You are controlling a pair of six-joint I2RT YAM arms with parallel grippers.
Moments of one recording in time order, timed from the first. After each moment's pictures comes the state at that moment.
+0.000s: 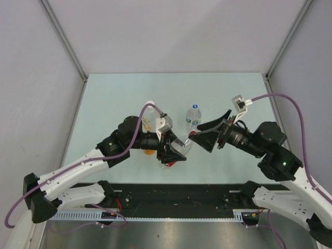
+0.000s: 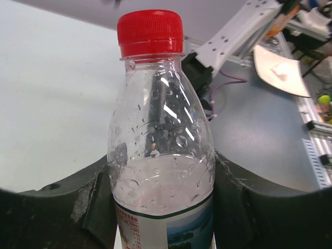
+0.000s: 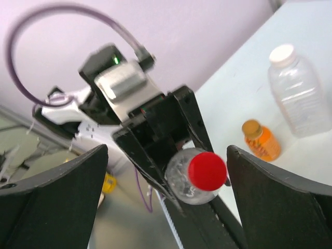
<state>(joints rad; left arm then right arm) -0.91 1.02 0.88 -0.02 0.68 -0.22 0.83 0.70 1.00 -0.23 -0.26 0.67</state>
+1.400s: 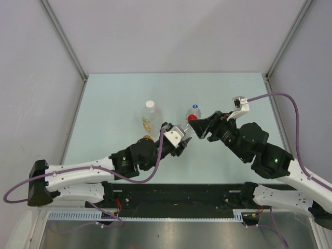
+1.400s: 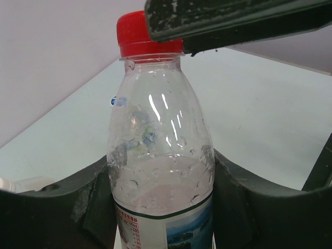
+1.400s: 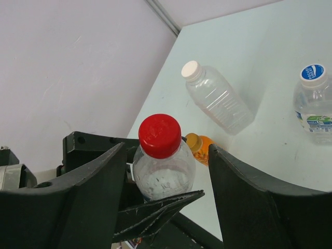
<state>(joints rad) -1.28 1.07 0.84 0.21 -0.44 0.17 1.06 0.79 1.06 -0.34 0.41 0.72</state>
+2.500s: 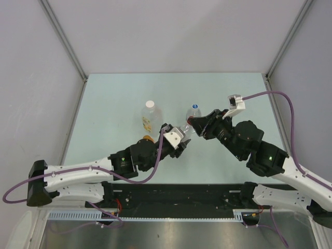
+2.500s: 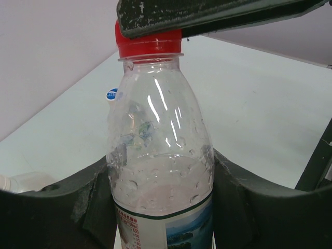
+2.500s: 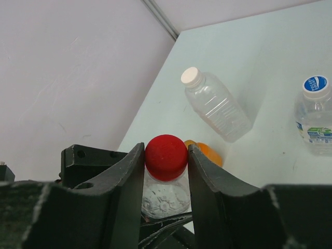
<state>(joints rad) -1.29 1.06 0.83 0.19 -0.44 0.16 1.06 0.84 1.06 -0.28 0.43 0.68</state>
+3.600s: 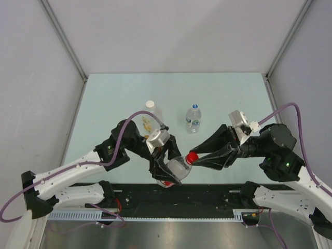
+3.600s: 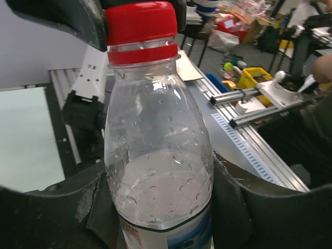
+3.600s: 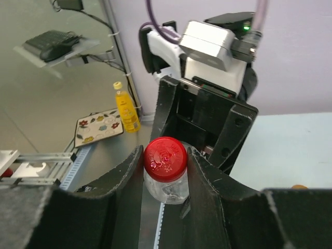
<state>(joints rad) -1.05 0.98 0.94 0.12 0.99 -0.29 0.95 0.73 1.06 -0.07 -0.68 0.33</state>
